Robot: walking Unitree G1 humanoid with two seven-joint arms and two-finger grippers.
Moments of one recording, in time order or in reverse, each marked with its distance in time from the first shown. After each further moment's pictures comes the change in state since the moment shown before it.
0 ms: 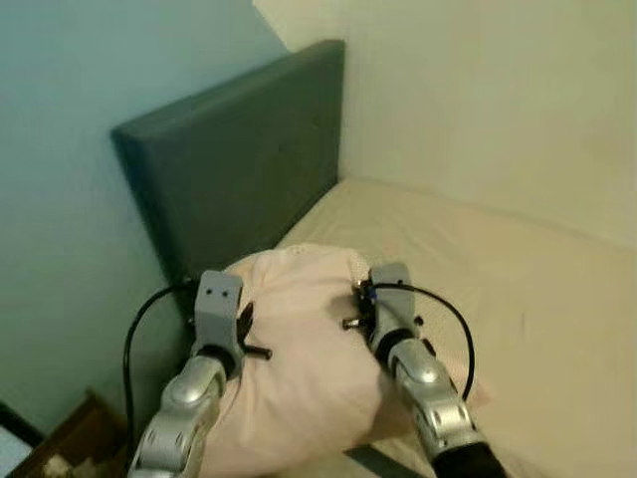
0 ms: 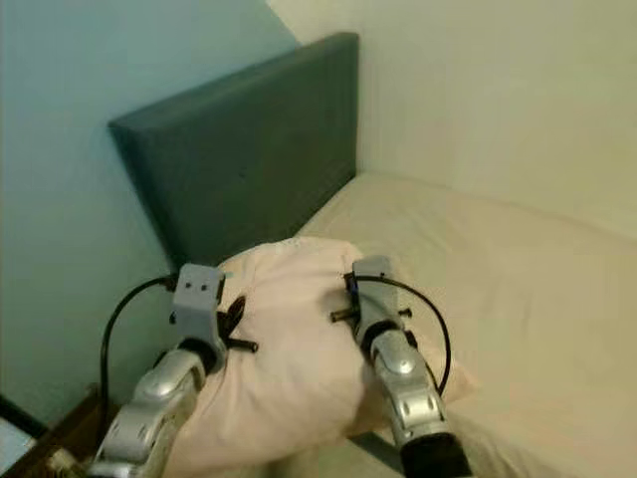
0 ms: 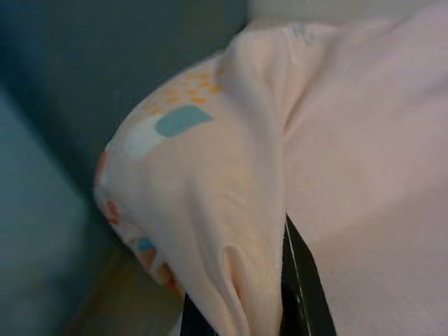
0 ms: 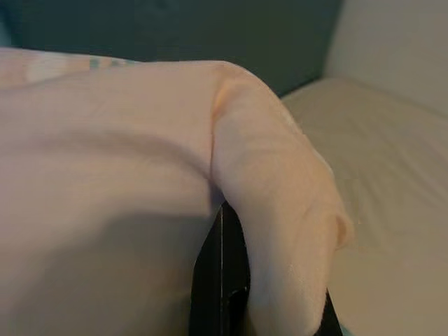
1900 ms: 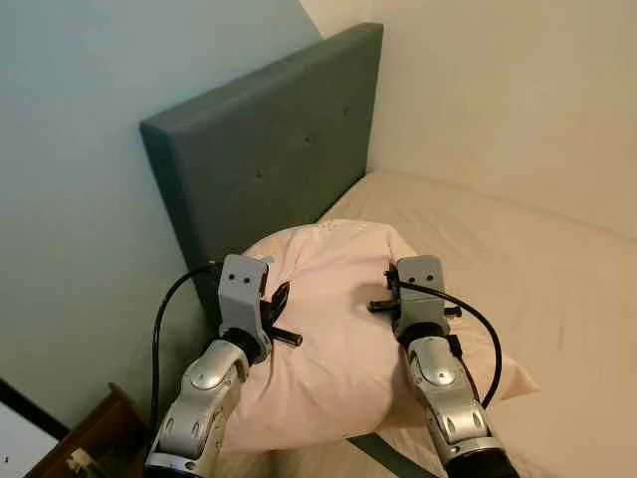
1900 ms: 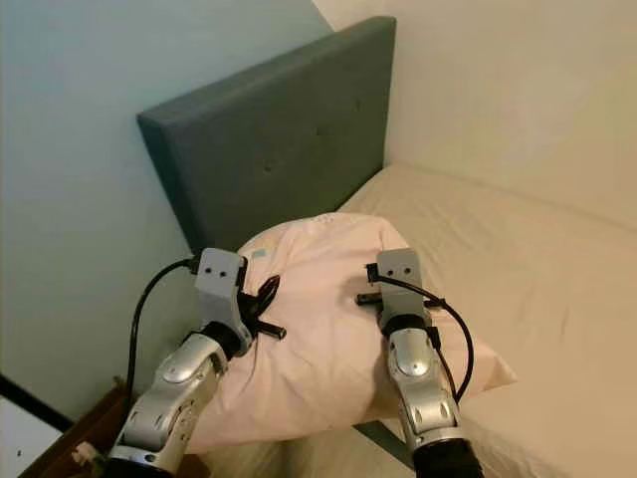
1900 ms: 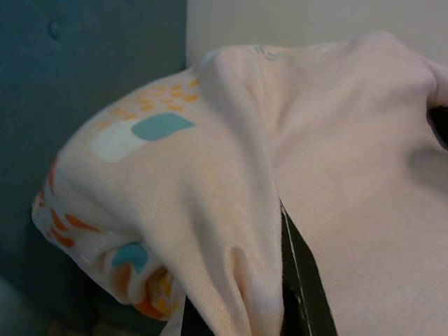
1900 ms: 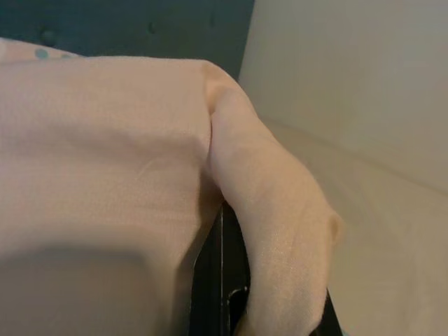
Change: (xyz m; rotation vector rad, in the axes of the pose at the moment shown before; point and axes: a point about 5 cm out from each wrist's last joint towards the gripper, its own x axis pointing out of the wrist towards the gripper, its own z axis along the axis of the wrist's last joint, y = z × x) left arm 0.011 -0.036 0.026 -0.069 -0.158 -0.224; right arm -0.012 -0.034 0.015 -0.118 -0.144 -0.280
